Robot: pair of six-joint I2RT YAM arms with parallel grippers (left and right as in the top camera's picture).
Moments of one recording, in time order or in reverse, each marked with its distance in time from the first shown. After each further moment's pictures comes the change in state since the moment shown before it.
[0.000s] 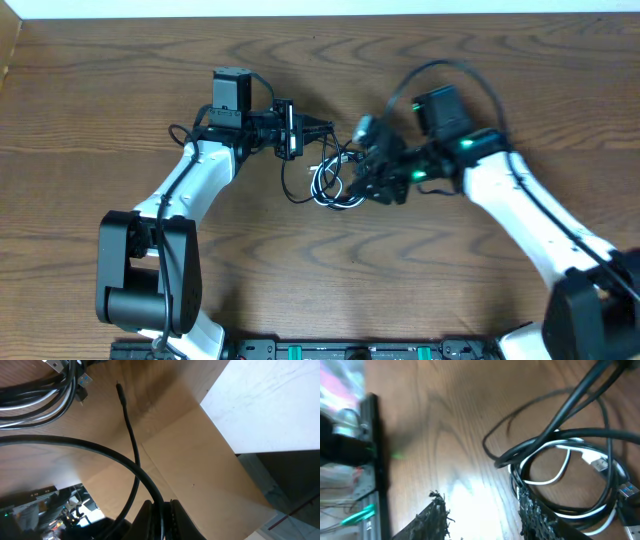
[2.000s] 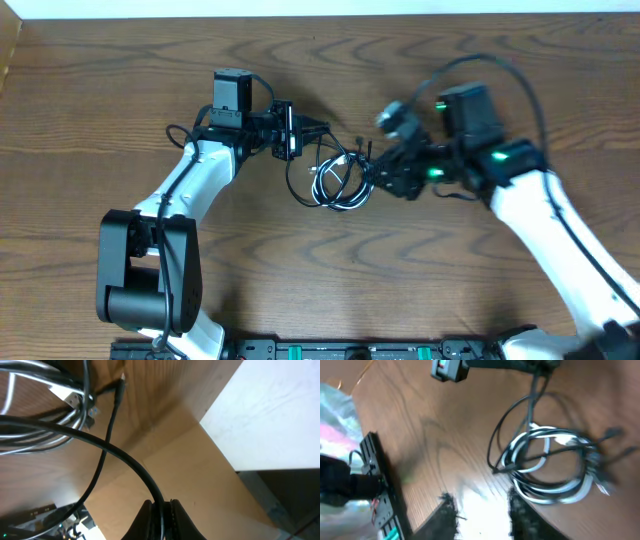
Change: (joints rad) left arm 0.000 0.004 0.000 -0.032 -0.098 0.027; right arm -0.030 -0.137 -0.003 -0.029 0.056 0.263
